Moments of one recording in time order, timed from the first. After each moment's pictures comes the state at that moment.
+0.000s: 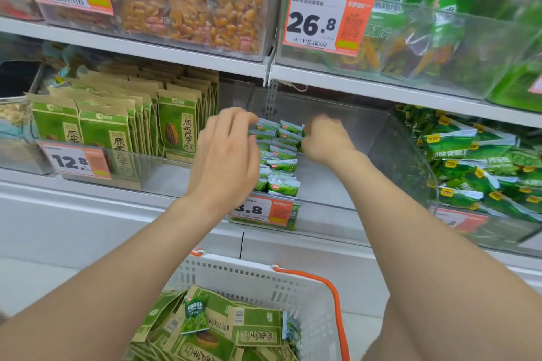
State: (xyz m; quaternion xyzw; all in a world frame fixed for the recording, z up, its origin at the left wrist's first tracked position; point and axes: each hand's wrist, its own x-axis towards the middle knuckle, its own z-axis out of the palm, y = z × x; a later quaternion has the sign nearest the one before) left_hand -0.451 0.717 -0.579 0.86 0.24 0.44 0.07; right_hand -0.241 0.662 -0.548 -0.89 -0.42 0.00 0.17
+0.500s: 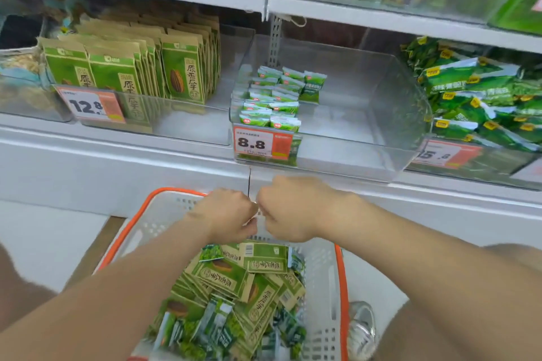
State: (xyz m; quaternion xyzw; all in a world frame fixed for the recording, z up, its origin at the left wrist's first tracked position) left_hand -0.514 0.663 -0.710 0.99 0.12 -0.04 -0.04; right_hand -0.410 0.531 -0.580 -0.71 -0.68 0.12 -0.15
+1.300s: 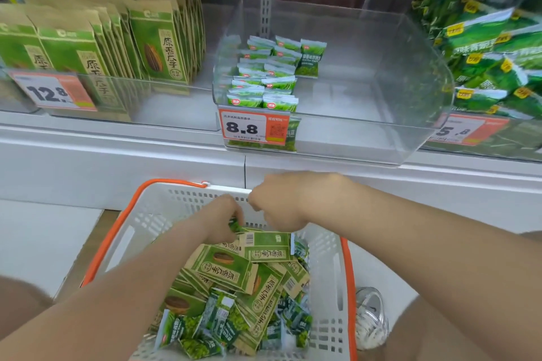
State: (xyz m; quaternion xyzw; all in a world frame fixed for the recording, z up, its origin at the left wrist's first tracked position) left_hand -0.509 0.692 -0.802 0.92 0.26 -0.16 0.25; right_hand -0.388 0.560 -0.628 -0.67 -0.67 0.21 -0.23
